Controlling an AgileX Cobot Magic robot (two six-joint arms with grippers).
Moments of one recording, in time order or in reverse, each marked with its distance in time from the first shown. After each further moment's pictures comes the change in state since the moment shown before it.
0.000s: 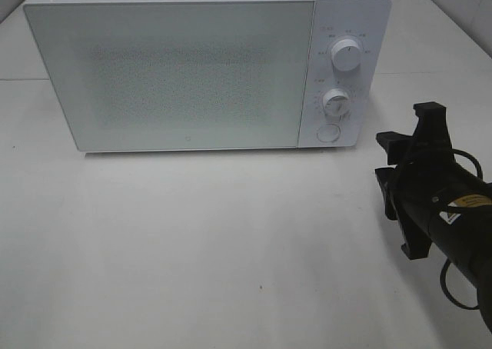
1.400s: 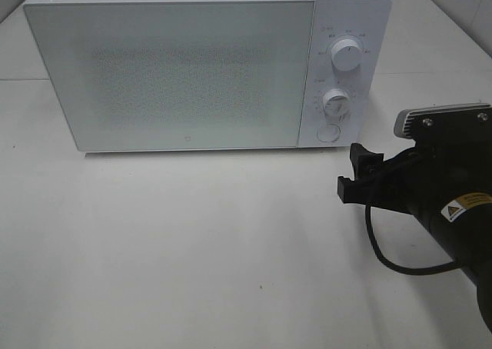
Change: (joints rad) left arm 0.000 0.000 0.000 0.000 0.000 0.000; right arm 0.000 -0.001 0.000 0.000 -0.032 -1.536
